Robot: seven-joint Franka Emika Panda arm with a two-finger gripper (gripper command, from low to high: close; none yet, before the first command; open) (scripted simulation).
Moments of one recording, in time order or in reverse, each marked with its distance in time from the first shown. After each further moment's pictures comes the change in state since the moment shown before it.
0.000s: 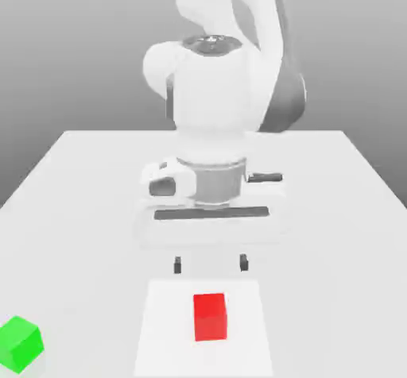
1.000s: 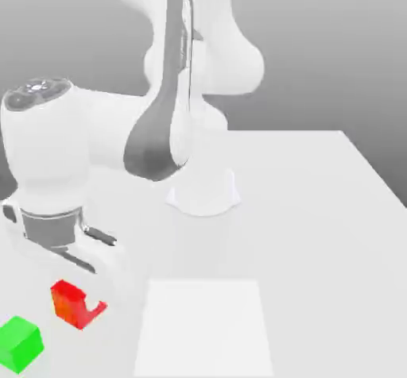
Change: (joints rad) arm -0.253 0.181 -0.260 0.346 0.118 -0.199 0.298
